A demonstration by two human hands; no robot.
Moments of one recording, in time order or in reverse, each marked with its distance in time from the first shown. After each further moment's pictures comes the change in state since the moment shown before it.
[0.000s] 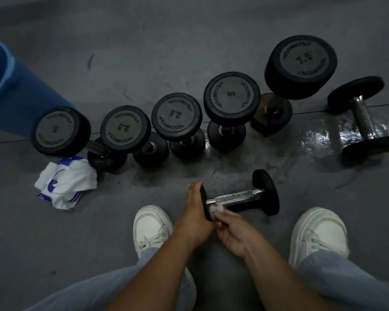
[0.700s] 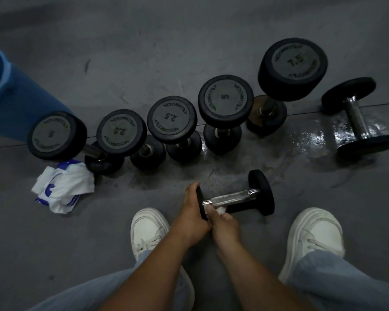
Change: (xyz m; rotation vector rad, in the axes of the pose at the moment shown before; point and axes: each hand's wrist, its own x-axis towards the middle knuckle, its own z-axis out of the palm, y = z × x) left_hand 0.000 0.011 -0.008 -0.029 -0.033 -0.017; right_hand 0.009 0.024 0.025 -0.186 0.279 -0.300
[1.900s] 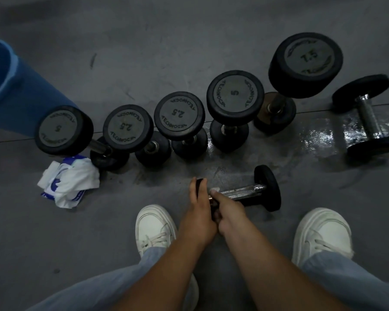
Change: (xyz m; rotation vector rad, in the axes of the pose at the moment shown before) left_hand -0.007 0.003 0.010 0.286 0.145 0.096; right_hand 0.008 -0.034 0.018 0.172 0.051 0.149
